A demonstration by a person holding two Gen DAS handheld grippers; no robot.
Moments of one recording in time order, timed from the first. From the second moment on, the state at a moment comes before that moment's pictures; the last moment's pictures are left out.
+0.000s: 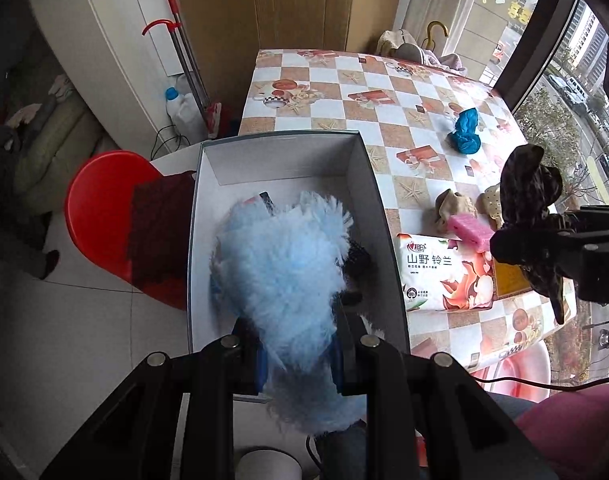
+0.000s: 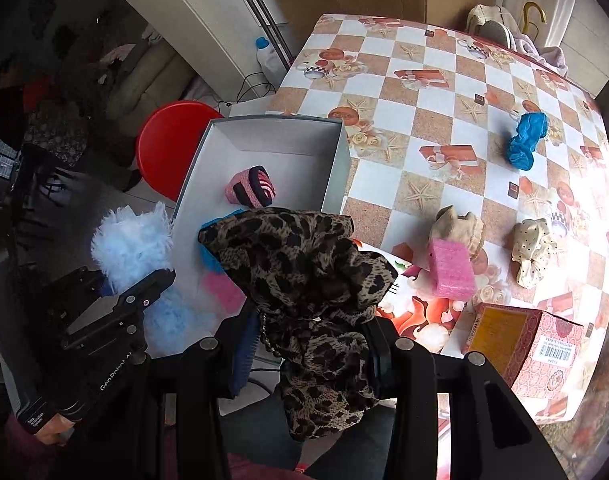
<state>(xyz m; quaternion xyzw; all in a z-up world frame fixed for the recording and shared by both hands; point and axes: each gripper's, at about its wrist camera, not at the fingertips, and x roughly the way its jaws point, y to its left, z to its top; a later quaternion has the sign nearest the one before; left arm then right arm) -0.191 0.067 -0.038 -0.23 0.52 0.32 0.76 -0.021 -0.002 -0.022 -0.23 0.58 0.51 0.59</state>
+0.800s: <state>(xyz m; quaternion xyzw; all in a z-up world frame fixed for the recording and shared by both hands) -0.223 0.079 -0.048 -0.19 0.55 0.34 0.74 -0.061 0.020 -0.039 -0.21 0.59 0.54 0.56</state>
